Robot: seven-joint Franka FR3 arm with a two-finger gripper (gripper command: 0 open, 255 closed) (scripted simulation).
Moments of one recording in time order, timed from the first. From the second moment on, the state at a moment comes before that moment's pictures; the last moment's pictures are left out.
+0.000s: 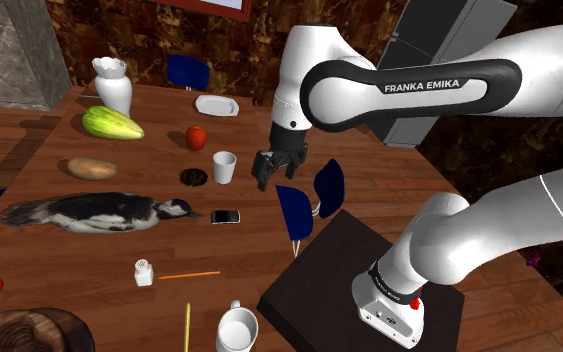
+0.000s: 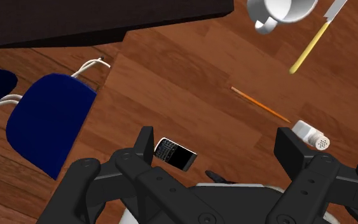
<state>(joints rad) 0.06 -0.47 0.27 -2.46 0.21 1.94 0.34</state>
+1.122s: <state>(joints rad) 0.12 0.19 0.45 -2.17 -0.04 2.32 0.72</state>
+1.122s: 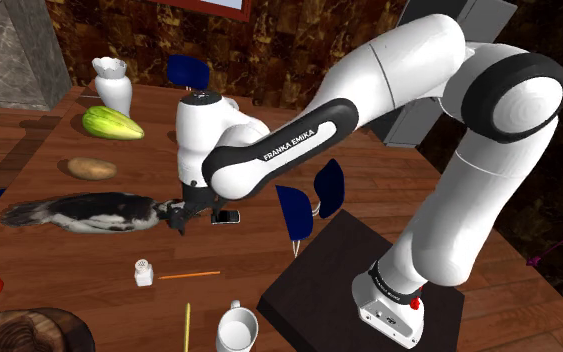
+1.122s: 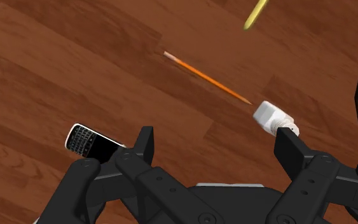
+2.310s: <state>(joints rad) 0.38 0.80 0.33 -1.59 -0.30 2.34 0.95</state>
